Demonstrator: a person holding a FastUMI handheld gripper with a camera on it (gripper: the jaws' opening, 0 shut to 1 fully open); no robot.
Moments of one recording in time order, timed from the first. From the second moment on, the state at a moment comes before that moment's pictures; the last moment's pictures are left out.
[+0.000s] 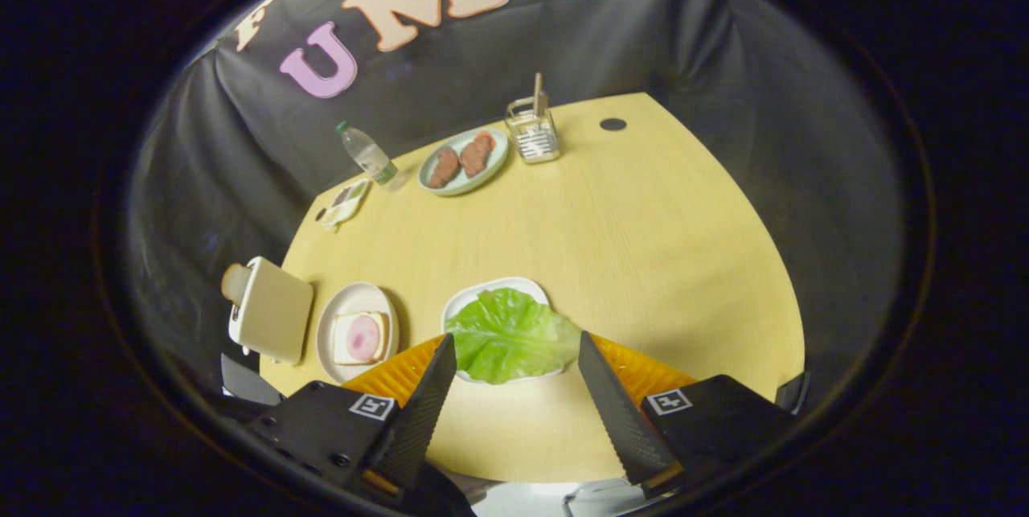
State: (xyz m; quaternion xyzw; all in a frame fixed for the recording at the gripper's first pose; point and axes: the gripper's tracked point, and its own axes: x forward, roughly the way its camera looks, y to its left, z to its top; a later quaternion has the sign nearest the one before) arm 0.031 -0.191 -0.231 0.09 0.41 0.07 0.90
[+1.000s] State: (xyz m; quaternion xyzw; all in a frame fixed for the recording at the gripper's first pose) arm 0.065 -0.196 -0.340 0.11 0.53 0.09 0.84
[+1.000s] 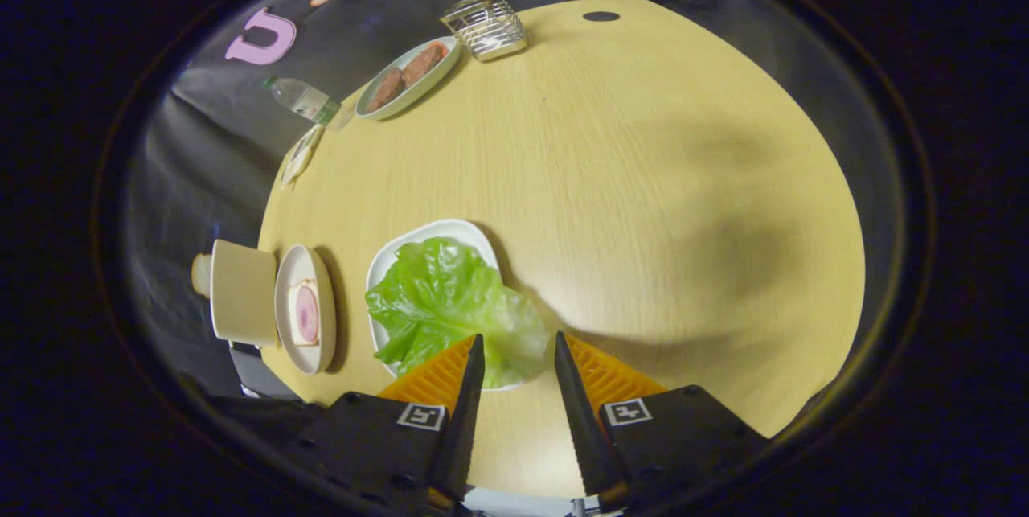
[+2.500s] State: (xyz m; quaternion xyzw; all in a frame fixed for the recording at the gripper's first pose) arm 0.035 -0.035 -0.174 0.17 0.43 0.22 0.86
